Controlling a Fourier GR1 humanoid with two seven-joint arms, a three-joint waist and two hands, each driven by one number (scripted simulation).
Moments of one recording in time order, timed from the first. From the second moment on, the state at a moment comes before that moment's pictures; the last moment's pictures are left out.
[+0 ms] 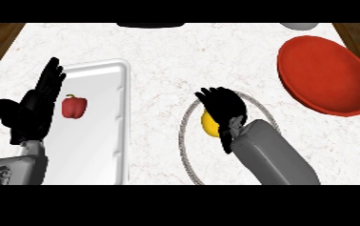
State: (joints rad) left arm -0.15 0.27 0.10 -1.54 -0.01 0.09 0.12; right arm -0.55 -0.16 0.53 -1.33 0.85 0.65 0.47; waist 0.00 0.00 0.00
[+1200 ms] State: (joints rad) left arm -0.15 0.26 0.14 -1.56 -0.02 0.06 0.13; right arm -0.69 -0.11 0.17 -0.95 0.97 0.34 0.51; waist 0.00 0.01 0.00
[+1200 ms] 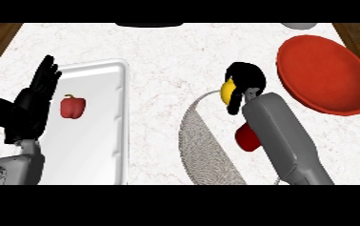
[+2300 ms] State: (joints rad) left arm -0.17 0.25 0.12 -1.54 -0.03 0.05 0.12; right arm -1.20 -0.24 -0.06 -0.74 1.41 -0.08 1.14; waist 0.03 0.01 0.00
